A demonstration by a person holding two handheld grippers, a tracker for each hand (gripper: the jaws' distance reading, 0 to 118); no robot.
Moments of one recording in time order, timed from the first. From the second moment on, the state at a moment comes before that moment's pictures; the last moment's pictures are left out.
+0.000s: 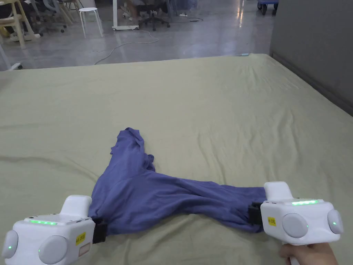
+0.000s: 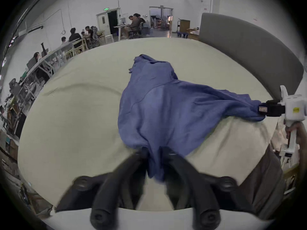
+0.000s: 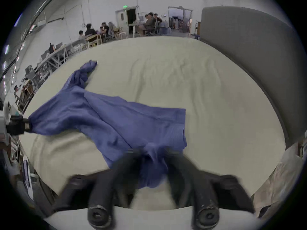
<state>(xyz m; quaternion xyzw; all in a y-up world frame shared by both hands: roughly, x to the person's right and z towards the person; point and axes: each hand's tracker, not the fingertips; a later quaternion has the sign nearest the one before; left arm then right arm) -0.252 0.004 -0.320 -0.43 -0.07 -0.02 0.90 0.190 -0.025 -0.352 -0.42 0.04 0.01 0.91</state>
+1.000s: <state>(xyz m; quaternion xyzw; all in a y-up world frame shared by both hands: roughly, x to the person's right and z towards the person) -0.245 -0.044 -0.354 -0.45 0.02 0.05 0.89 0.223 0.017 -0.372 -0.41 0.02 -0.04 0.91</state>
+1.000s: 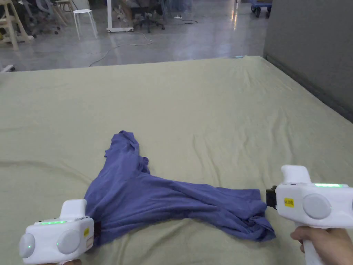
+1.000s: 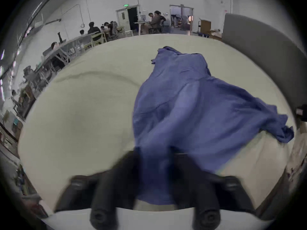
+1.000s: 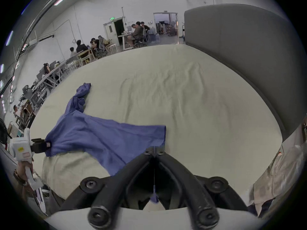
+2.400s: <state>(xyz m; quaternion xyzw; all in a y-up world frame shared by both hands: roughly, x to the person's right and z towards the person) -0.252 0.314 -0.523 -0.17 0.06 -0.02 0.98 0.195 0.379 -0.595 -0.17 0.07 0.04 0.98</state>
